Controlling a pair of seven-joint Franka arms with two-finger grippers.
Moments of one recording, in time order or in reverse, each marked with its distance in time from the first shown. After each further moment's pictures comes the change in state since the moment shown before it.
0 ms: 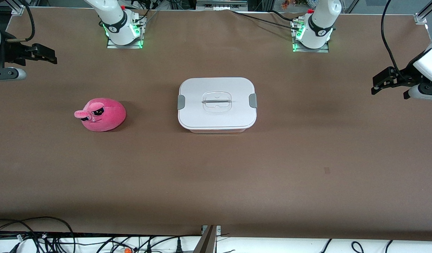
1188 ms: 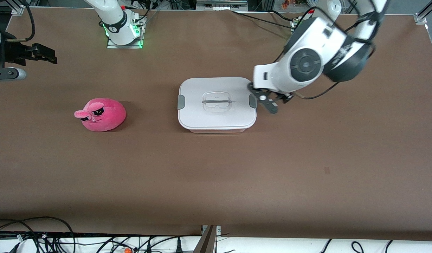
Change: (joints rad) left arm -0.120 0.359 -0.496 0.026 -0.066 0.085 0.157; right arm 0.001 0.000 0.000 0.001 0.000 0.000 0.000
